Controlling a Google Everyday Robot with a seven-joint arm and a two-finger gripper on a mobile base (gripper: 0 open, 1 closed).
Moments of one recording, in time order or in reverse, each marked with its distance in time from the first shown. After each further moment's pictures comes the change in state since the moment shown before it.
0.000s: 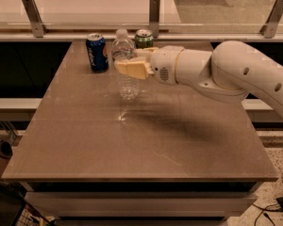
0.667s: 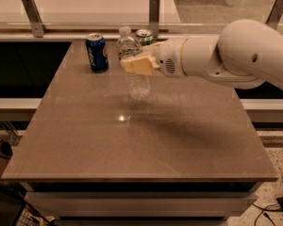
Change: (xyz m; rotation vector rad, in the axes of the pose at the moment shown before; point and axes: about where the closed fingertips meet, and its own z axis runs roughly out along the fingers) arm -0.007 -0.002 -0.023 0.051 0.145 -0.014
